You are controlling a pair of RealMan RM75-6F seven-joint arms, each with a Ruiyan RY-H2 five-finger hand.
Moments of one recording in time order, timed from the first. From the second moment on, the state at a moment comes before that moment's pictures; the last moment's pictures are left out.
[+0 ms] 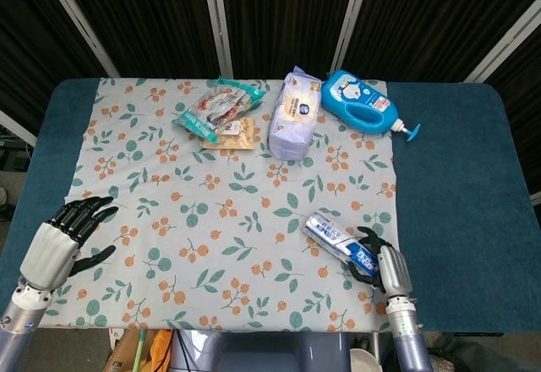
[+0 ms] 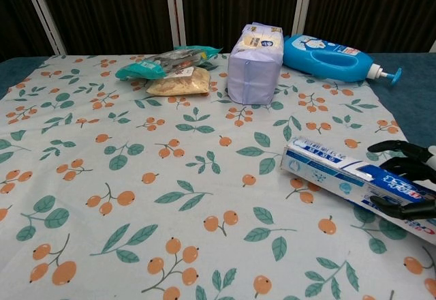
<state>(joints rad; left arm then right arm) -0.30 -1.38 0.05 -1.23 1.80 1.82 -0.12 0.23 -1.69 0.02 -1.47 -1.30 1.35 0.15</state>
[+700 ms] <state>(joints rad) -0.24 -1.31 0.07 -1.41 1.71 1.74 -0.08 0.23 -1.32 -0.01 -1.81 -1.37 1.39 -0.18</state>
